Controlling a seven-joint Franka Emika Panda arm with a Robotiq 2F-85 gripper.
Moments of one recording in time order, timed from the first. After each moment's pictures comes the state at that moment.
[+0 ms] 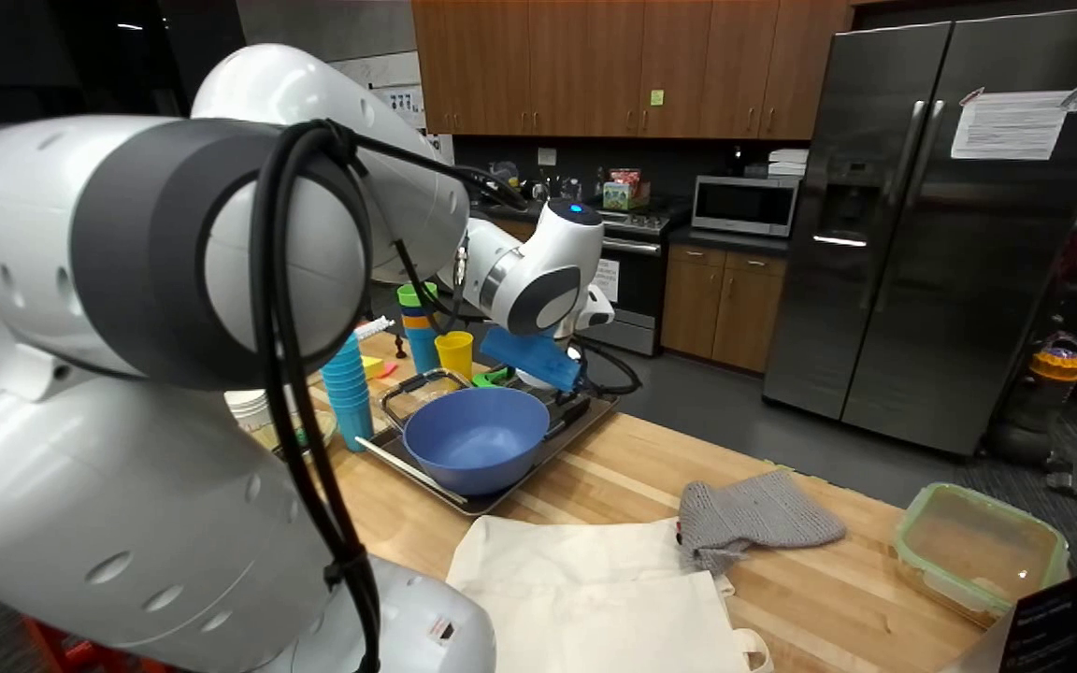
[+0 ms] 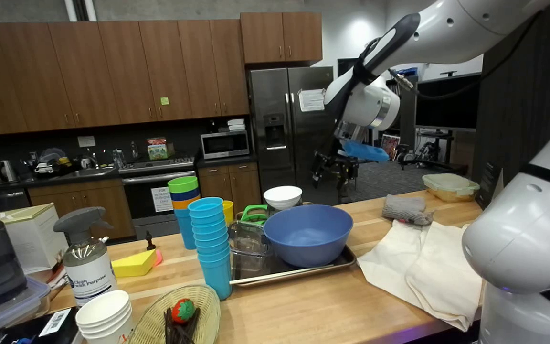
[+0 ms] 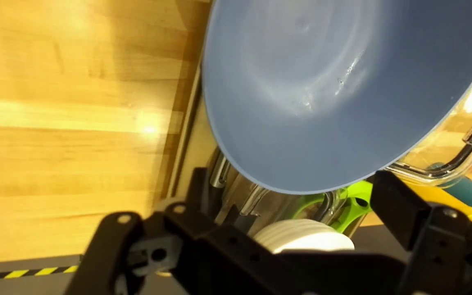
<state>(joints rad) 0.17 -0.40 -0.04 -2.53 0.42 2.35 -0.26</state>
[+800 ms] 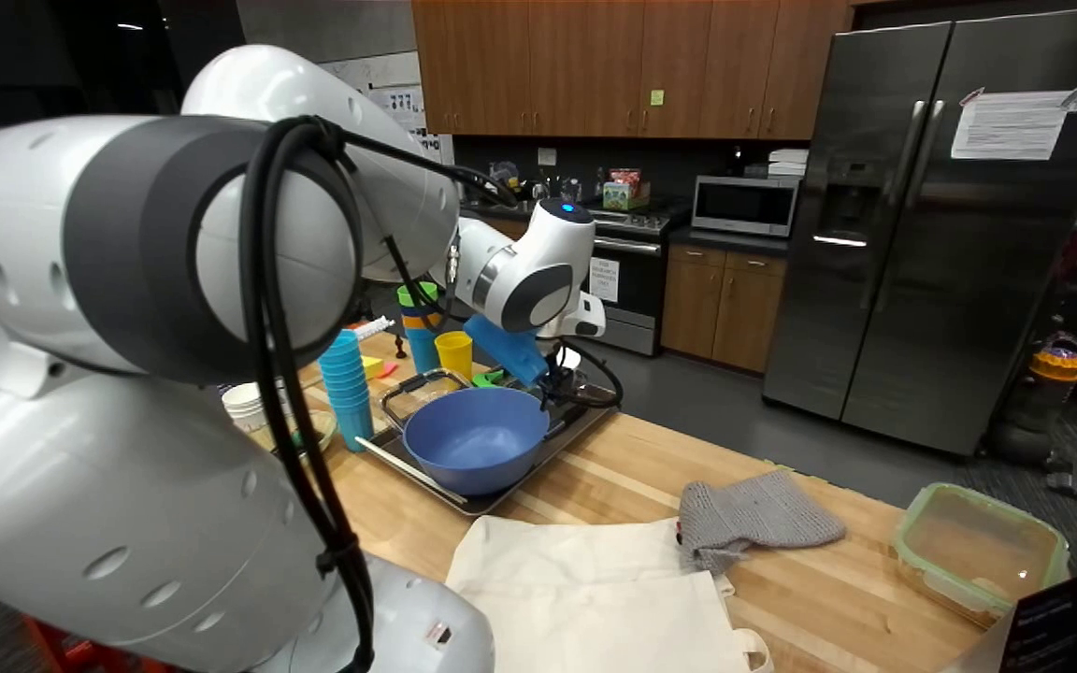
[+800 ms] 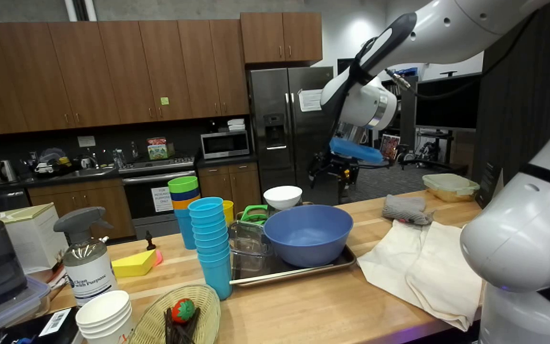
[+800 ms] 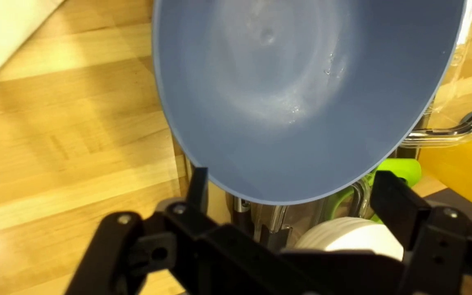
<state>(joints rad) 0.14 -0.40 0.02 -2.53 0.43 2.32 0.09</state>
